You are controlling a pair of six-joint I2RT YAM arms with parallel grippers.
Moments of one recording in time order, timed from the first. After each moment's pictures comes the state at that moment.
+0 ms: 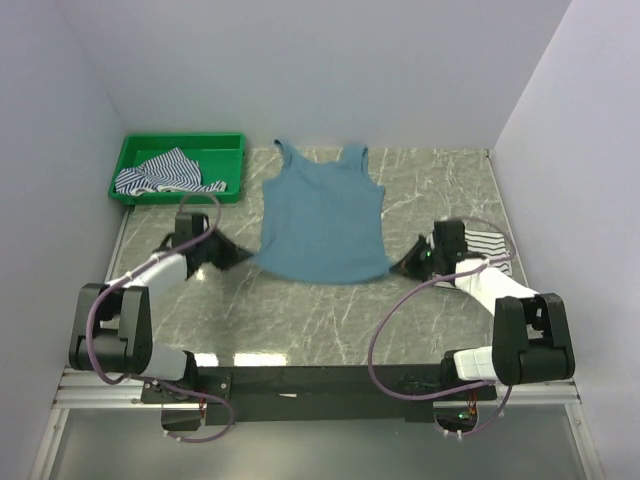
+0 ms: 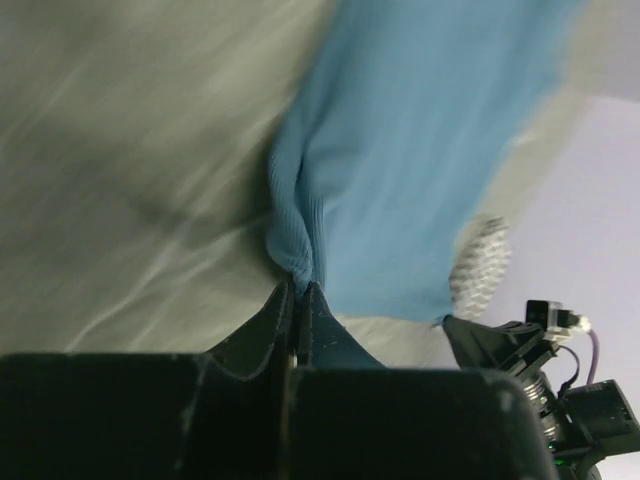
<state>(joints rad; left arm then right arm) -0.07 1.42 0.72 -0.07 0.41 -1.02 0.08 1.34 0.65 -0.20 -0.38 0.77</state>
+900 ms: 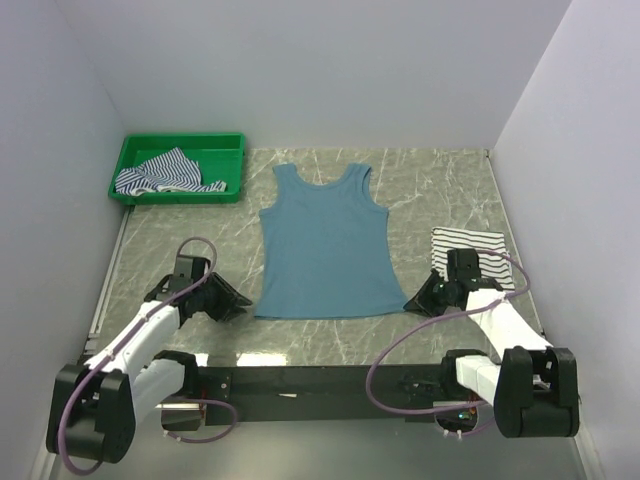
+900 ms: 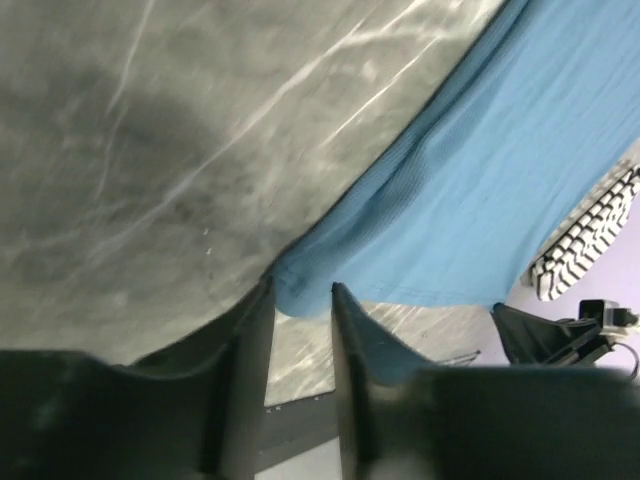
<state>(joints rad) -0.16 0.99 0.39 -0.43 0.33 -1.06 -0.01 1.07 0.44 -0.52 -0.36 0.70</state>
